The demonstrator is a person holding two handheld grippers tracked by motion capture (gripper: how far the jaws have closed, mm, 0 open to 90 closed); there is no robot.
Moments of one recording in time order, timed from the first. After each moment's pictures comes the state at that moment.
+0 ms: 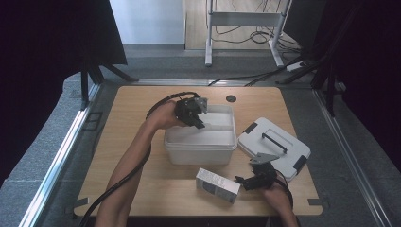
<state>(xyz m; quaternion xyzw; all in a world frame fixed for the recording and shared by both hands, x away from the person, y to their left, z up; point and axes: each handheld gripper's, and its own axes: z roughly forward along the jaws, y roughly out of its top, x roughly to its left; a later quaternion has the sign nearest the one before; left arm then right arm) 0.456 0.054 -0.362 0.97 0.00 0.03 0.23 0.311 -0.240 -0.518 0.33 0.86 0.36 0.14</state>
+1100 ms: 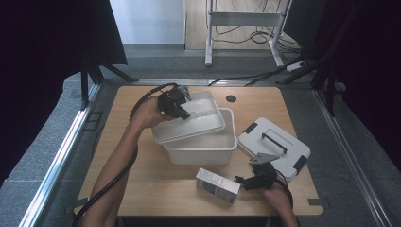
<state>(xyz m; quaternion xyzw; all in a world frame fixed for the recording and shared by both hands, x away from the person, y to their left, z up) 0.456 0.108 -0.341 0.96 0.15 0.07 0.23 0.311 -0.240 -0.518 0.33 0.86 0.36 0.14</state>
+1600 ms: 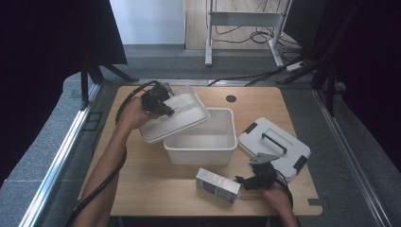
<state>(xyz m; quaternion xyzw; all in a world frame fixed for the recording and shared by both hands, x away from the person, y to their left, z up) 0.458 0.152 -0.343 0.94 0.24 0.09 0.23 0.310 -0.240 -0.518 0.33 0.86 0.36 0.13</state>
